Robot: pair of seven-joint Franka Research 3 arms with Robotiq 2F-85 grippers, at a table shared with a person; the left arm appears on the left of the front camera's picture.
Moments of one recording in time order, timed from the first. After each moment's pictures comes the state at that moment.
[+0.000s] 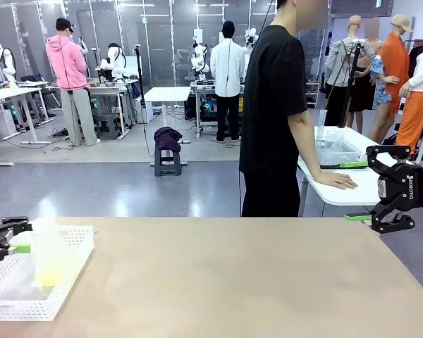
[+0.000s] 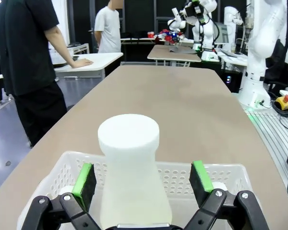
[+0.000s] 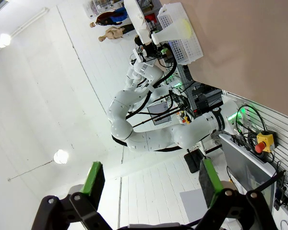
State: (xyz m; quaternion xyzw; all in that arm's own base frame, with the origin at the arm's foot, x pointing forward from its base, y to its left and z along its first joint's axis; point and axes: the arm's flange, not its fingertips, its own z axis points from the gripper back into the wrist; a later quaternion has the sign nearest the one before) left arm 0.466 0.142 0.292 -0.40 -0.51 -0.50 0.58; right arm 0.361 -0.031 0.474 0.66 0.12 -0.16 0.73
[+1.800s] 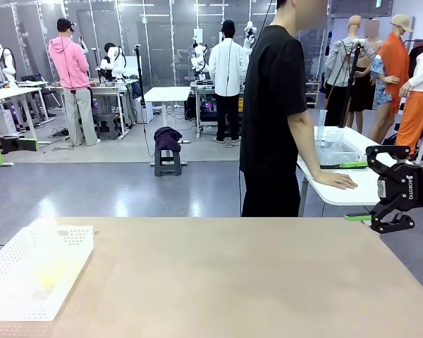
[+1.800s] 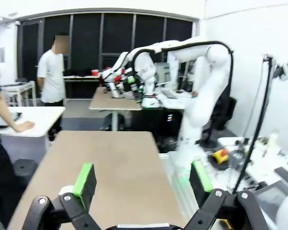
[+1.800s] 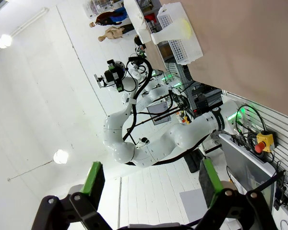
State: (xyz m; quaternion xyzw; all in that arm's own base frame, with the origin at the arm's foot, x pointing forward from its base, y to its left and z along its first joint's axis) left arm 0.437 0.063 0.517 -0.55 -0.45 -0.51 0.48; right arm 0.361 -0.031 0.474 0.66 0.12 -0.16 0.73
